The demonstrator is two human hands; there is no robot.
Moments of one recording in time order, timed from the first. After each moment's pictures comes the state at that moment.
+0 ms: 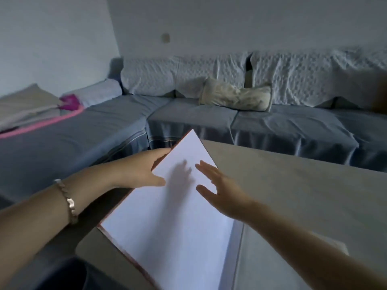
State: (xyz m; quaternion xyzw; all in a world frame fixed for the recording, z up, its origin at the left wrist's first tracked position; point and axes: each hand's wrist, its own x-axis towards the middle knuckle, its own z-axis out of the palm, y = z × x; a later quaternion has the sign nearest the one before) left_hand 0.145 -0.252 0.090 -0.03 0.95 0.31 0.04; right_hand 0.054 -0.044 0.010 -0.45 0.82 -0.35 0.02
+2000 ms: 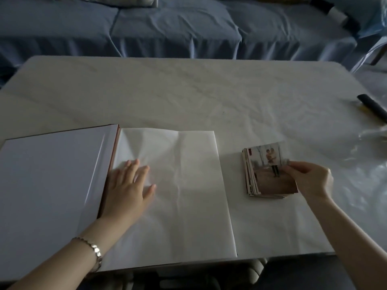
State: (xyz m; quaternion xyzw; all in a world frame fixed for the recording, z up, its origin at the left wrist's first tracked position) left_hand 0.120 0.004 -0.147 0.02 0.99 0.10 0.04; right_hand 0.083 0.380 -0.144 0.28 0.87 -0.39 -0.14
